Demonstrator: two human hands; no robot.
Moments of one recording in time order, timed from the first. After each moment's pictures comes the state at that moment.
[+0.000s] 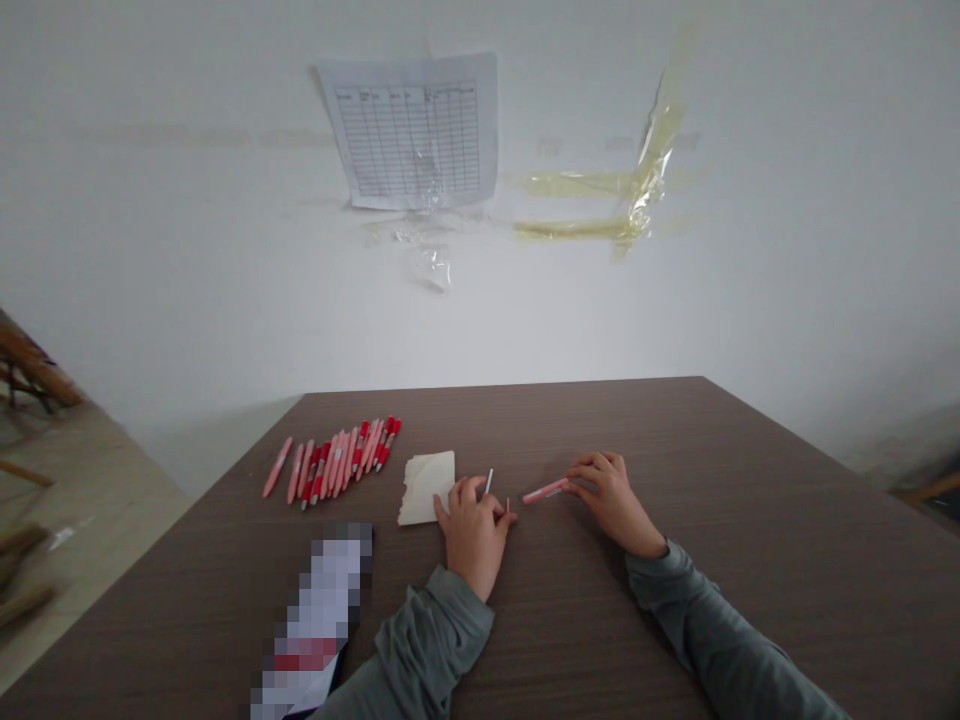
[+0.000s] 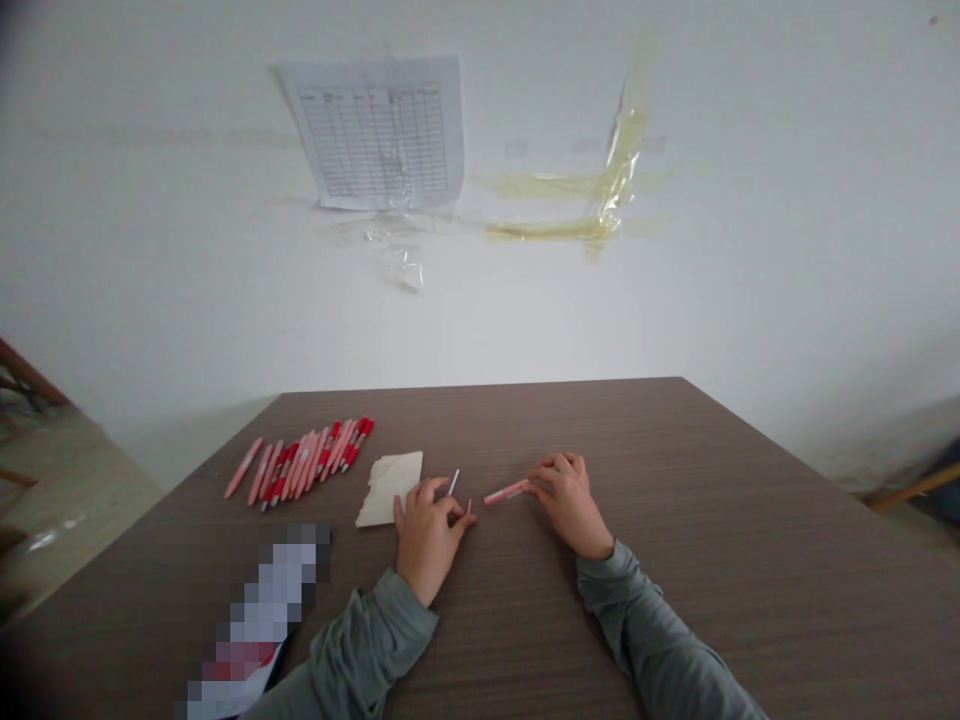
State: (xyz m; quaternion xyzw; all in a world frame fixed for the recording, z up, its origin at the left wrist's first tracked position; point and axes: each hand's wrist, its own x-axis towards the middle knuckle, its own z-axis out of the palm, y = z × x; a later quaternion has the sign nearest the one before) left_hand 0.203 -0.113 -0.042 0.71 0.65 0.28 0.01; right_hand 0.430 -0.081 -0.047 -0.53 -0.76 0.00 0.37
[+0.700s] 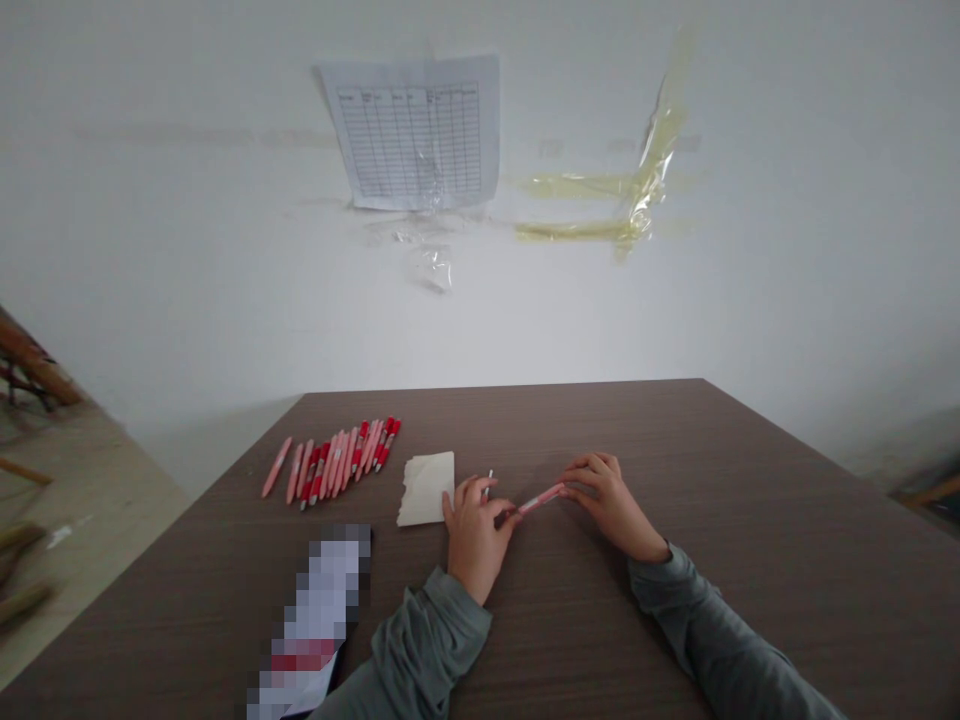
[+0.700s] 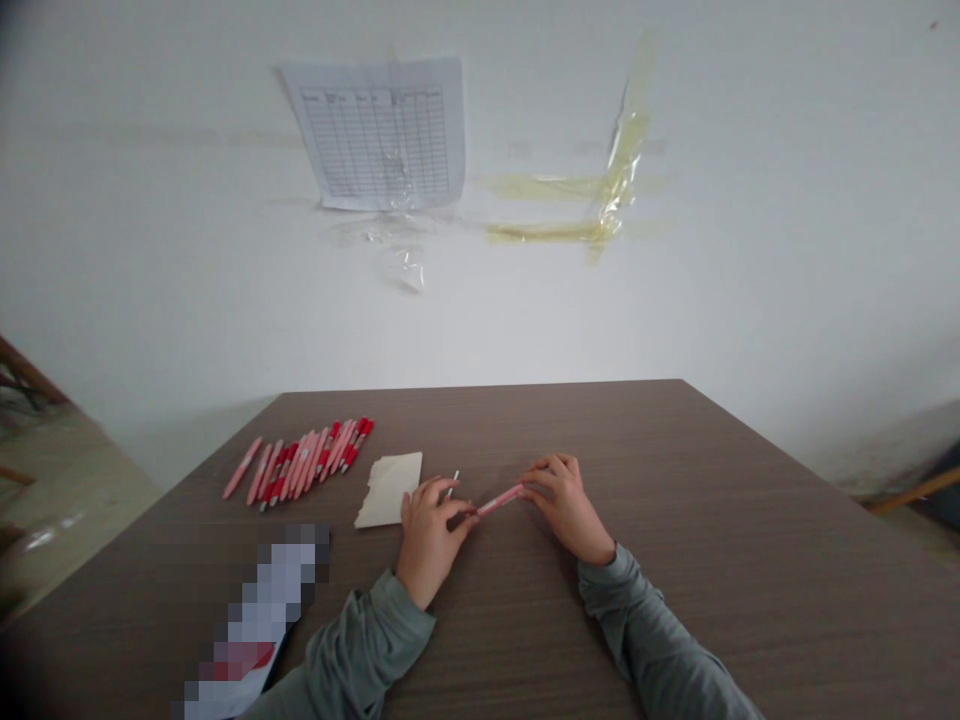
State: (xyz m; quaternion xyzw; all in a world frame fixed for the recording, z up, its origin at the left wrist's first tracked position) left_hand 0.204 -0.114 -0.031 0.72 0.61 0.32 0.07; right_hand 0.425 -0.086 -0.037 -0.50 -0.78 0.05 0.38
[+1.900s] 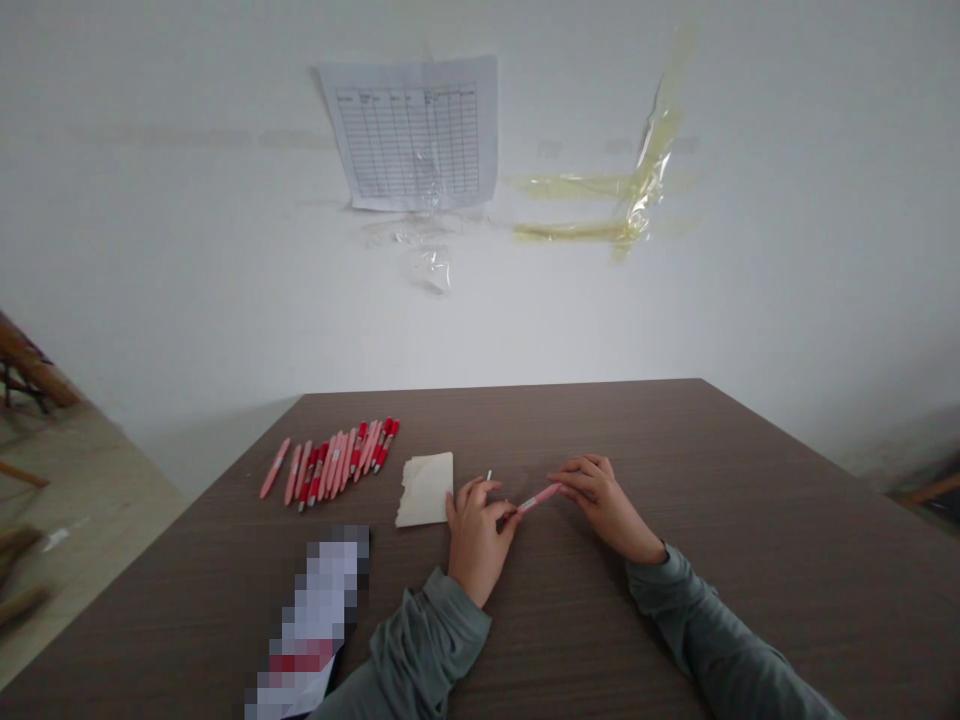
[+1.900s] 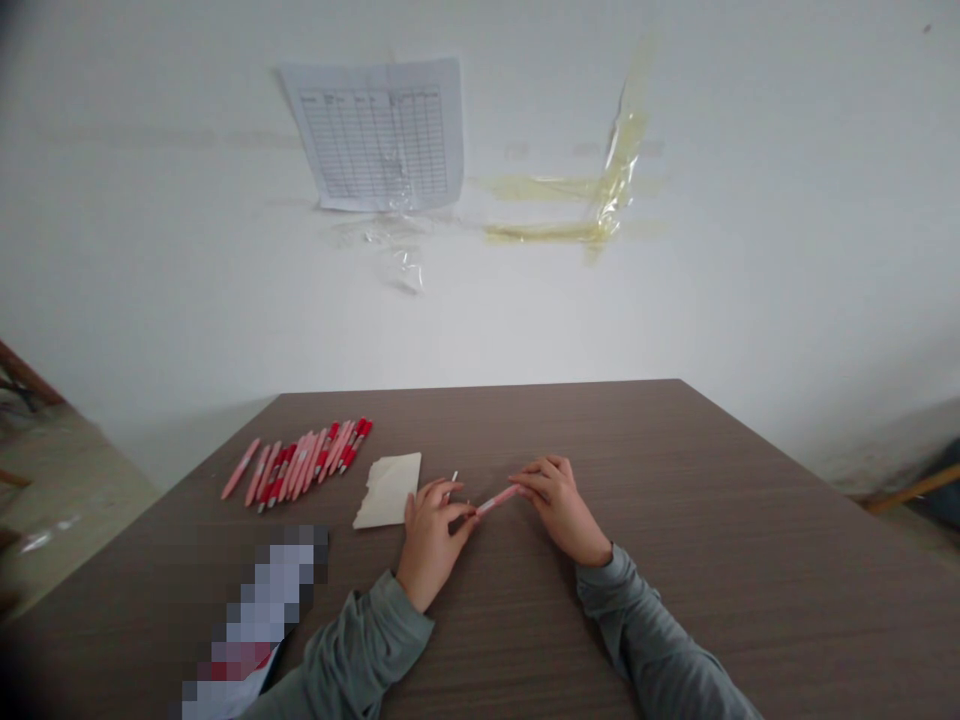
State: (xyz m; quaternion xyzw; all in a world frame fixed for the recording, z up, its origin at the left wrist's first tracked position) left_hand 0.204 -0.111 -0.039 0.75 0.57 0.34 0.06; right_hand 0.420 -0.090 -0.031 -0.48 -0.79 0.08 0.38
